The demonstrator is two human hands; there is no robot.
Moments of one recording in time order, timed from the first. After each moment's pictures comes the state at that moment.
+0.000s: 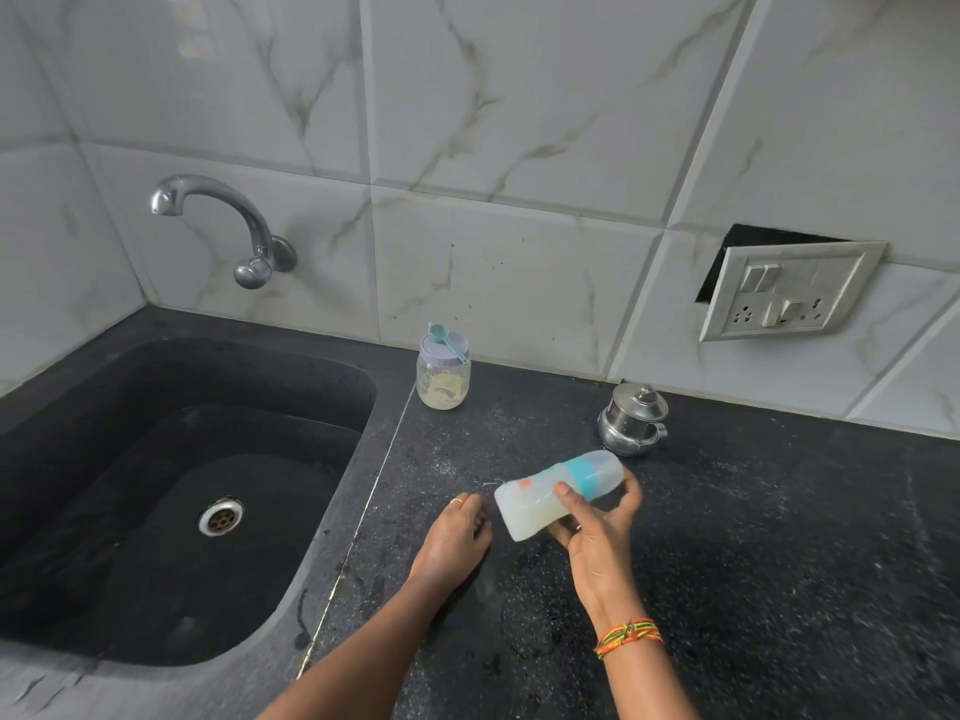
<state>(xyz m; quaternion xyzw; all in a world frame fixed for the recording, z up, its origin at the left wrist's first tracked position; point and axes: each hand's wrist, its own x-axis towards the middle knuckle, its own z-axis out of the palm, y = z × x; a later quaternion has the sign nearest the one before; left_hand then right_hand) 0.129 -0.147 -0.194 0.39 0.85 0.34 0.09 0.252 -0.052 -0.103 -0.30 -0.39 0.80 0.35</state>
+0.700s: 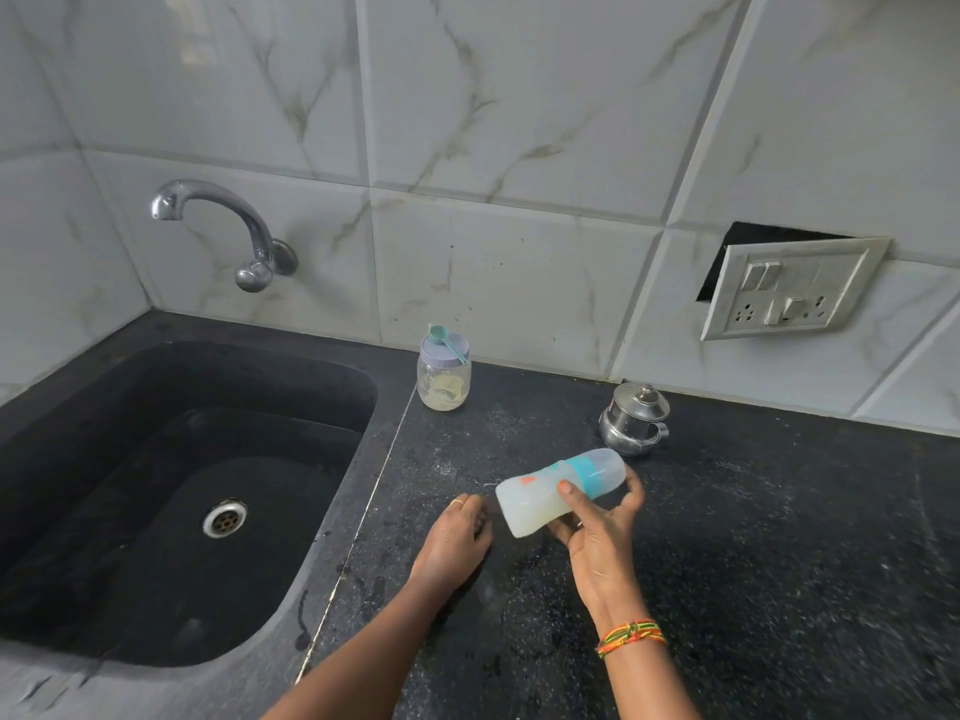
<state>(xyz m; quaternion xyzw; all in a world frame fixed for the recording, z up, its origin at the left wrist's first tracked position) 0.128 -0.146 -0.196 0.38 0.86 0.34 0.08 0.254 -0.048 -0.099 -0.28 -0.39 0.81 0.34</state>
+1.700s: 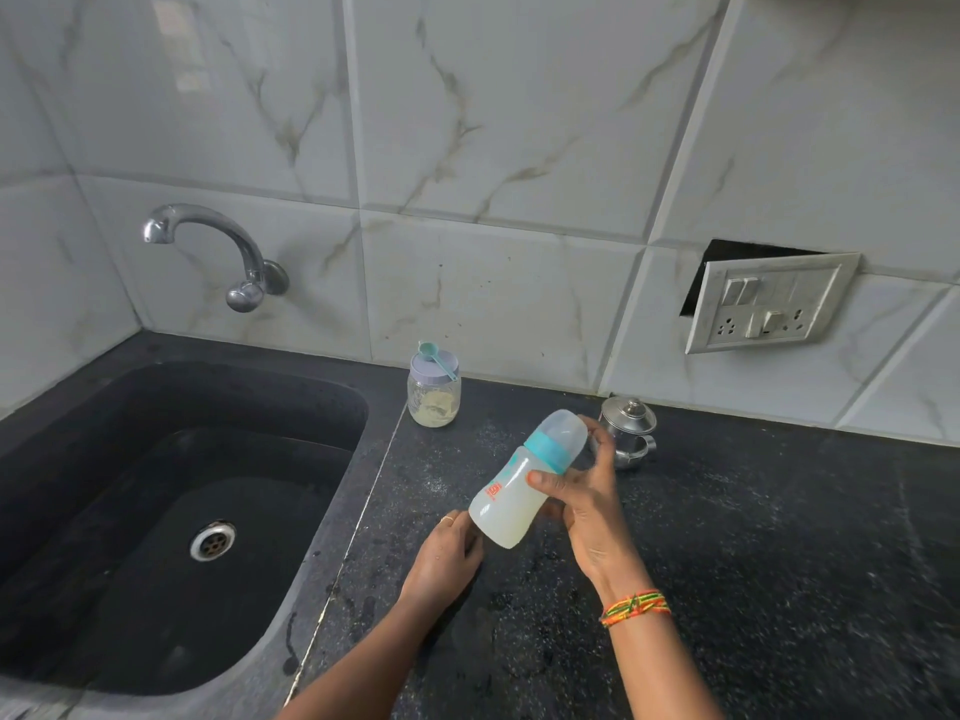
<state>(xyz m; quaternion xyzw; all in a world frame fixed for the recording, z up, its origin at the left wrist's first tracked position) 0.130 -0.146 -0.191 0.38 0.85 0.34 0.11 0.245 -0.039 -0.052 -0.18 -0.54 0.78 0.28</state>
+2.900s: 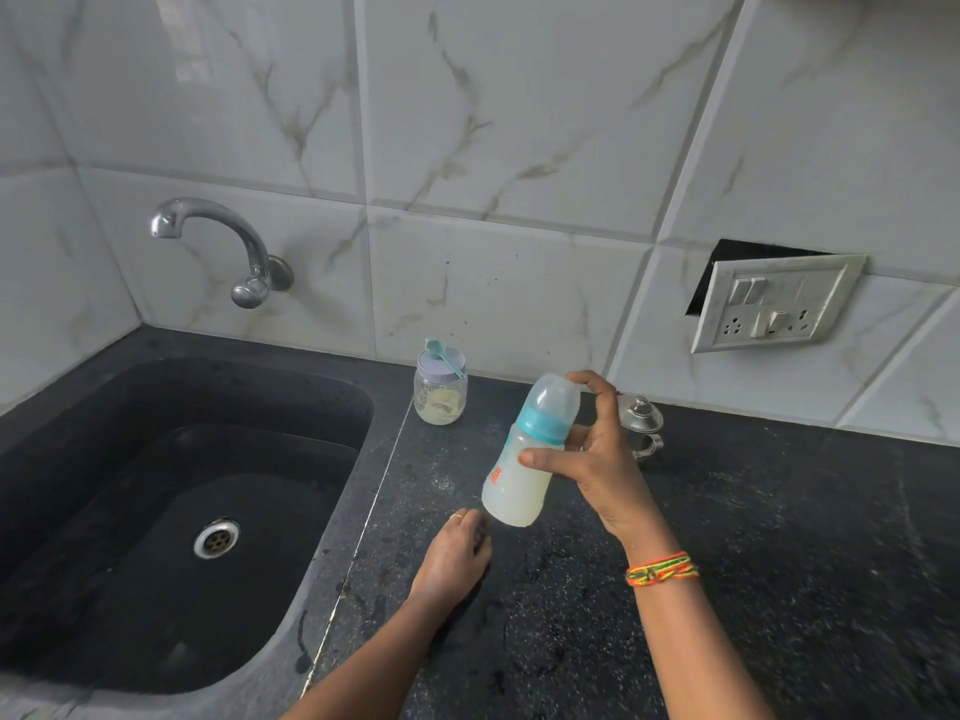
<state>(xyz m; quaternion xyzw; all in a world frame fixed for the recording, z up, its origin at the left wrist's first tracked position) 0.129 -0.147 -0.192 0.39 0.85 0.35 0.10 0.235 -0.039 -0.008 -0.16 -0.74 0.61 0.25</state>
